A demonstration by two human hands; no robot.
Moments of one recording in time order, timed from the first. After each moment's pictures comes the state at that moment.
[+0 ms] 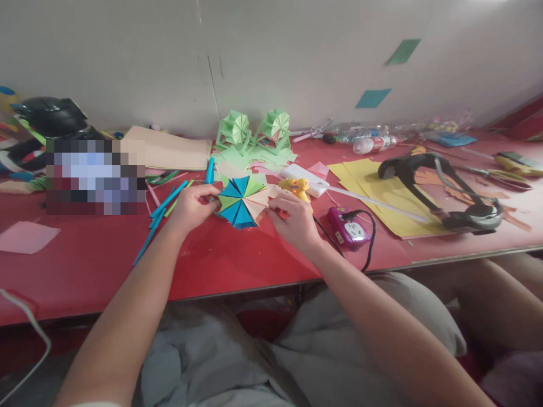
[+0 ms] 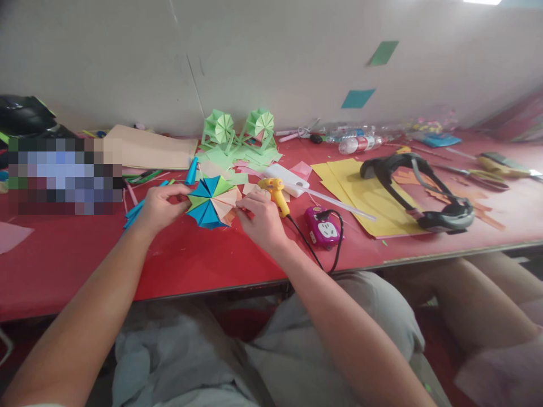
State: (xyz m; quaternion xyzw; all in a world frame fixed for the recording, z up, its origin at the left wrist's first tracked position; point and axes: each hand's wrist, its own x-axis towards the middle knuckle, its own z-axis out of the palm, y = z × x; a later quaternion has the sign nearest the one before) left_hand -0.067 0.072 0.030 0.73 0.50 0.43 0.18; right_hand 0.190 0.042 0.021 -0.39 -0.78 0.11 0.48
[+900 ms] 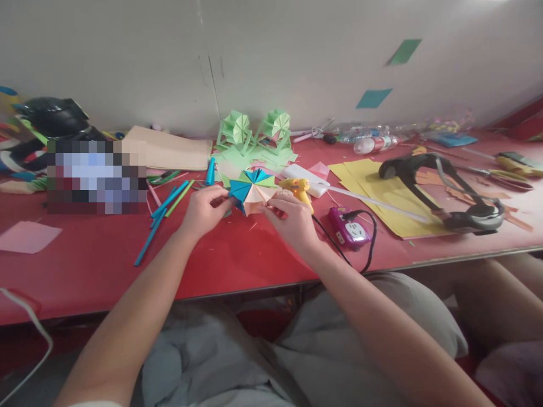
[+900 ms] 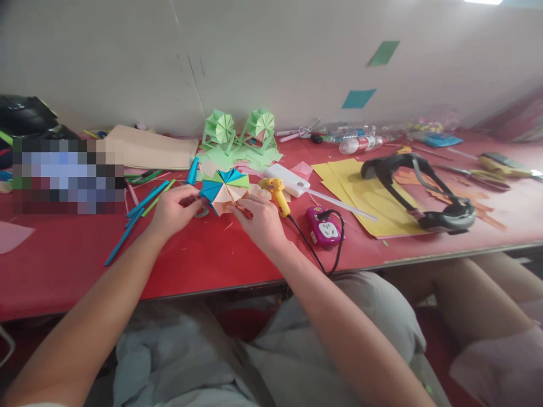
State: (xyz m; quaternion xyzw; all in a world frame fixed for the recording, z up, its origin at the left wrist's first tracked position) left_hand -0.043 0.065 0.028 0.76 0.46 0.44 0.13; right_hand 0.183 0.038 0.021 -0.43 -0.76 0.11 0.47
